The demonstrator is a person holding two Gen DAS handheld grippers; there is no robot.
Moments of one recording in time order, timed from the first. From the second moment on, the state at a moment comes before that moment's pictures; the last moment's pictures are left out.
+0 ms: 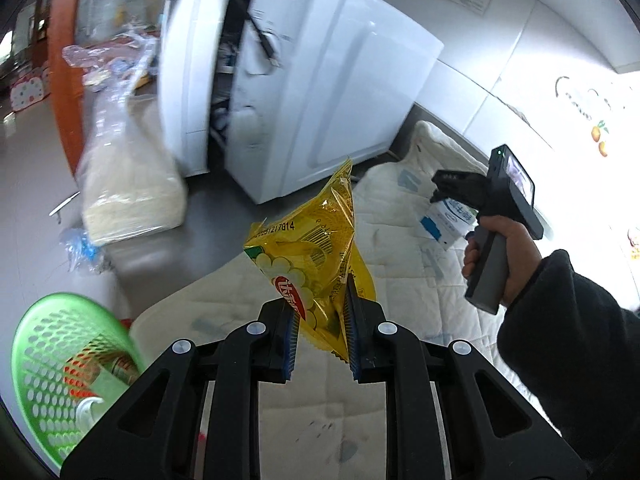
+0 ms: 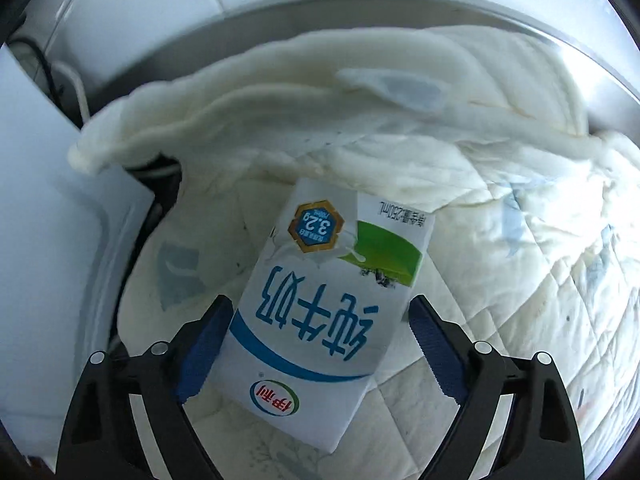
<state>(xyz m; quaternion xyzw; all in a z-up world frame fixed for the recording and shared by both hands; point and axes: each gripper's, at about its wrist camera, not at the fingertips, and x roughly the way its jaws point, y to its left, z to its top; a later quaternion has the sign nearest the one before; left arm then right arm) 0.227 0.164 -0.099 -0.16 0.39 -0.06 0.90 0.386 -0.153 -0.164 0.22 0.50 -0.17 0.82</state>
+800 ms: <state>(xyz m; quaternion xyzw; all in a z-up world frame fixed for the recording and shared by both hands) 0.099 0.280 -0.095 -0.22 0.36 0.09 0.90 0.217 -0.139 -0.108 0.12 0.49 0.10 0.86</state>
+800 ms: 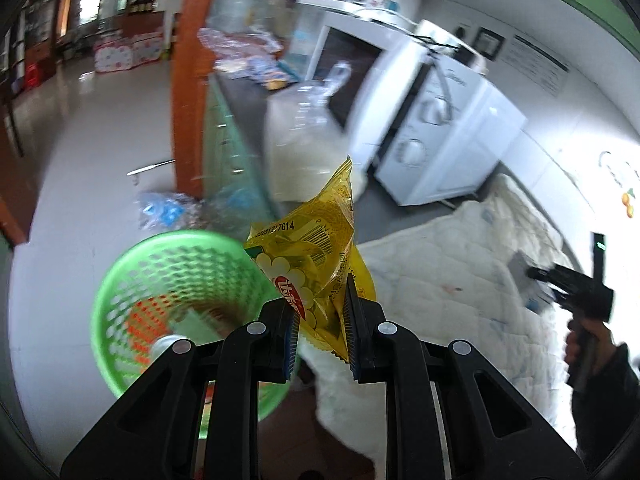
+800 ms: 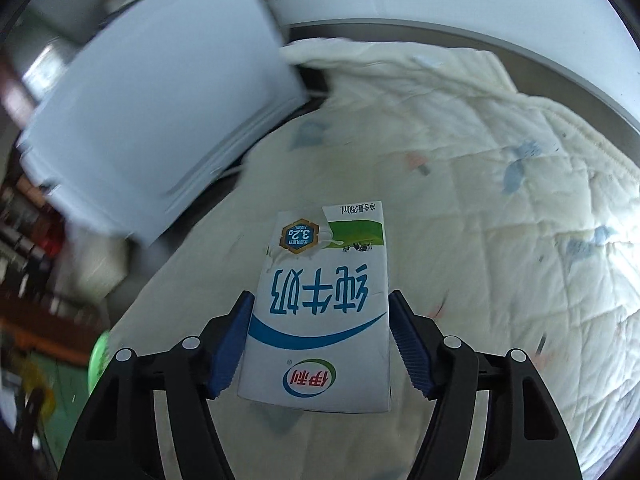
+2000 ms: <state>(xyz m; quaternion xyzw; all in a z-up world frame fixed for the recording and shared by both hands) 0.031 0.391 -0.182 -0.30 0.42 0.22 0.83 0.138 0.209 -0.109 -0.05 0.48 0.46 0.75</state>
